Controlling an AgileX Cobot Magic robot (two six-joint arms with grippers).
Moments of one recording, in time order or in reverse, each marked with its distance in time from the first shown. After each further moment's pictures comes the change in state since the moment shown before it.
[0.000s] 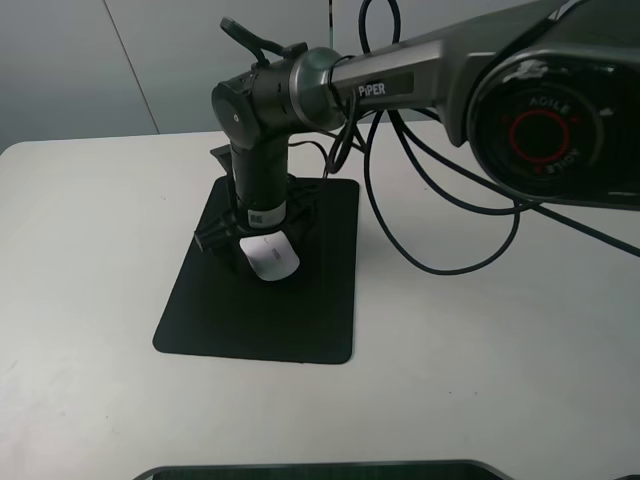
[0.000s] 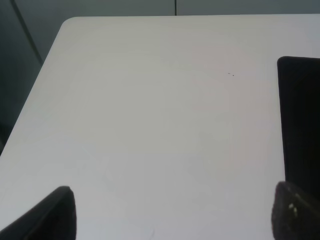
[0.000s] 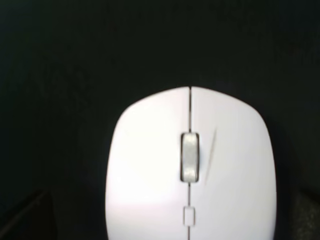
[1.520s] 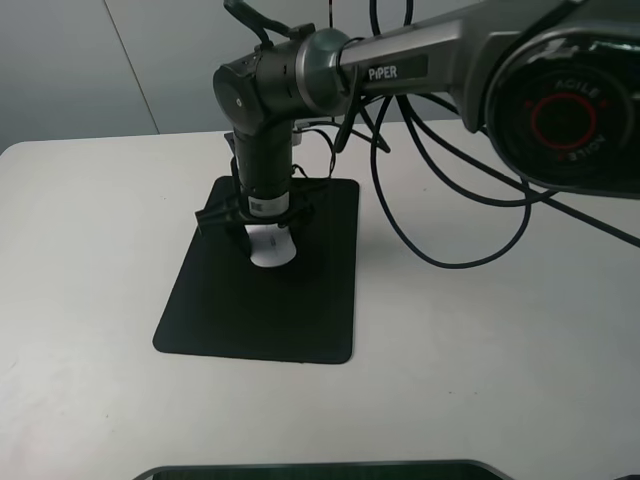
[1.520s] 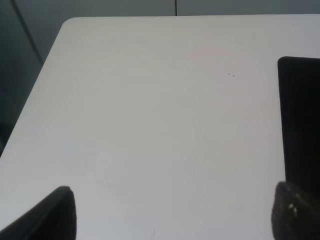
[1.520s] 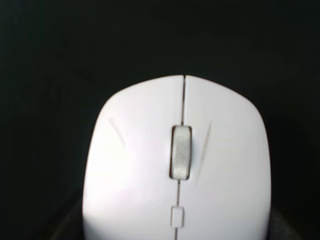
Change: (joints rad) left arm 0.000 0.000 0.000 0.000 0.000 0.000; right arm -0.009 -0.030 0.002 -0.025 0.036 0.176
